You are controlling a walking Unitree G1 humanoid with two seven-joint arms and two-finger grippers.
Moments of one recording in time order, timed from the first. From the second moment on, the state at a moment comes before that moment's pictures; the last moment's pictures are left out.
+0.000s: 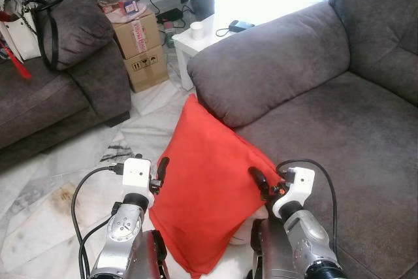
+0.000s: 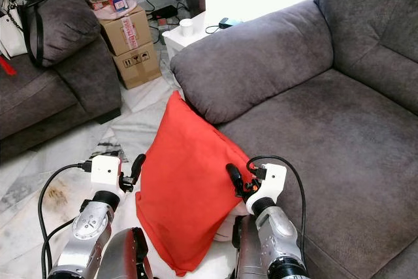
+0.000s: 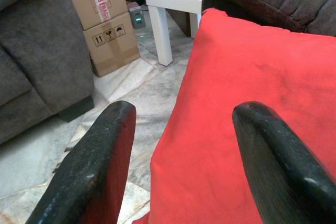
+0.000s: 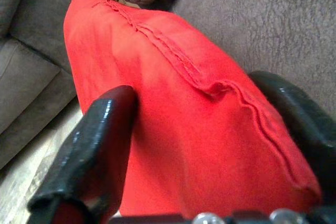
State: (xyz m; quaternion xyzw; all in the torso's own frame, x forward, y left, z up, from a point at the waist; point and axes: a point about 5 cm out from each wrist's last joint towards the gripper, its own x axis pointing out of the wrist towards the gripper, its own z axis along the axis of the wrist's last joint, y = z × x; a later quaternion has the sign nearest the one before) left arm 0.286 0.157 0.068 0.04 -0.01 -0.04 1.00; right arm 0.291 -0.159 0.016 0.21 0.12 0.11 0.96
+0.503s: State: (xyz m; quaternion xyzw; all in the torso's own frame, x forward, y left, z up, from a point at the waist) left arm 0.286 0.157 0.068 0.04 -0.01 -0.04 1.00; right arm 0.290 -0.156 0.013 0.18 0.12 0.13 0.97
